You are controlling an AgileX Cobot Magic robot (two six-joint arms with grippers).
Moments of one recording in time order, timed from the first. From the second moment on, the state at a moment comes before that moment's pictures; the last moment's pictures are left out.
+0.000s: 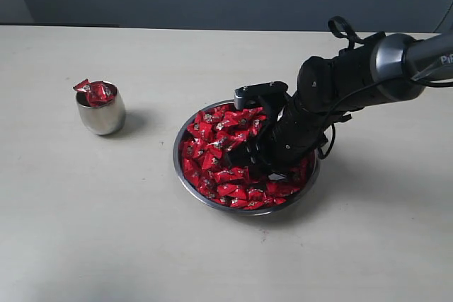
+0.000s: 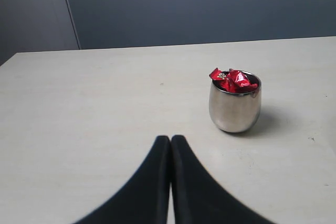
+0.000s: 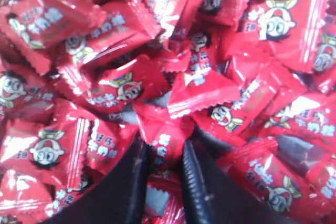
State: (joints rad) left arm 0.12 0.00 0.00 0.05 0.28 -0.02; right arm 0.69 1.97 -1.05 0.35 0.50 -0.17
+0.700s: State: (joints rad) left arm 0.12 0.00 0.00 0.05 0.28 -0.02; right arm 0.69 1.81 -1.04 0.29 0.50 -0.16
